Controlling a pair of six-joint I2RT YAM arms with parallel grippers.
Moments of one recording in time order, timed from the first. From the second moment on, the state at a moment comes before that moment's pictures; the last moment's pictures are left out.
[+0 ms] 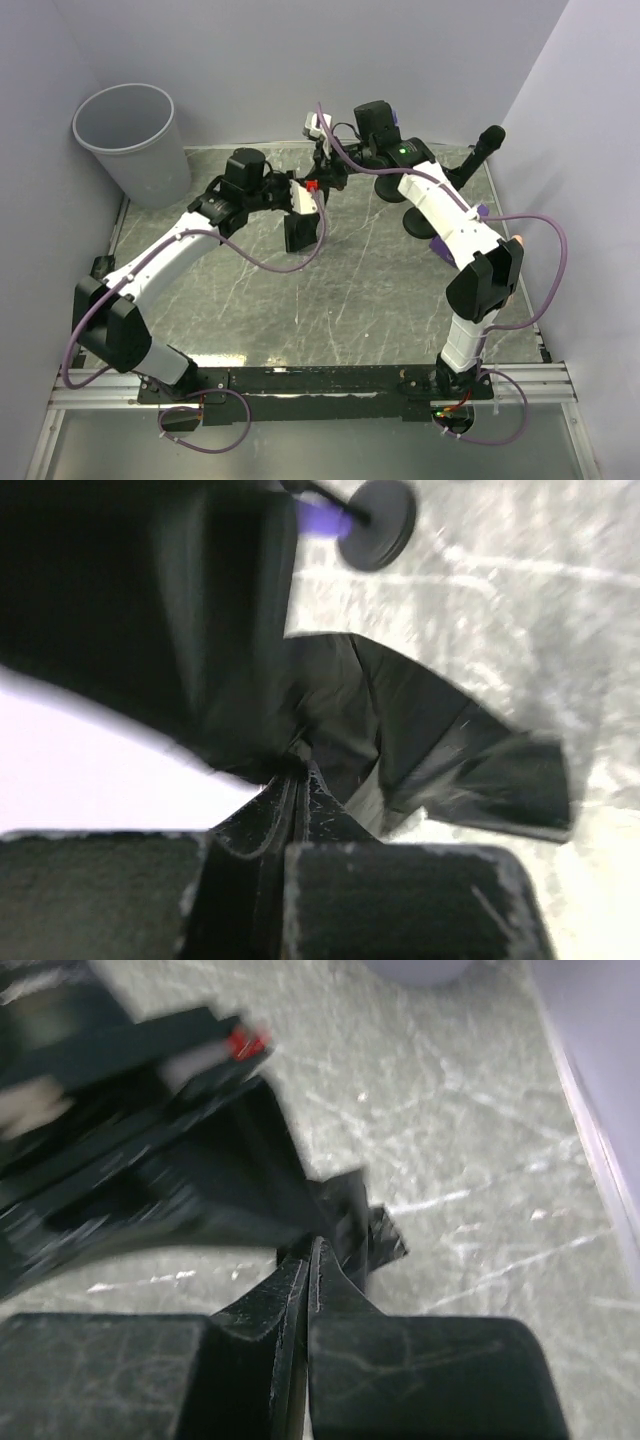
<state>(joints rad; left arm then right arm) -0.55 1.46 1.29 -0.21 0.40 1.06 0.52 1.80 1.91 -0.68 -0.75 -0.54</state>
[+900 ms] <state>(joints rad) -0.53 1.39 1.28 -0.17 0.43 1.13 0.53 1.76 1.82 -0.65 -0.80 -0.52</state>
